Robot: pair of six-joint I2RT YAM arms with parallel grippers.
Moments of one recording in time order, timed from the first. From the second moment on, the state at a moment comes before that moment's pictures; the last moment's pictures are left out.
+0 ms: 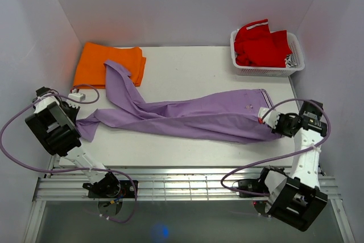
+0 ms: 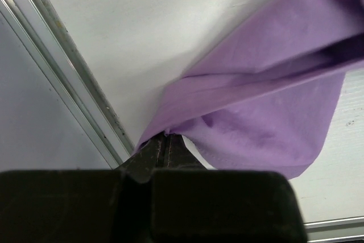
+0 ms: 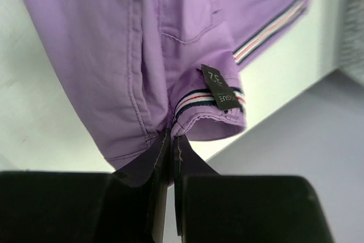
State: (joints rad) left arm 0.68 1.84 1.26 -0.79 0.21 1.00; right arm -0.41 0.96 0.79 -0.90 -0.49 -1.64
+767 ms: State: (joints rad) left arm 0.95 1.62 1.29 -1.01 0.53 1.34; right arm -0.91 1.24 1.09 -1.00 -0.61 -1.98
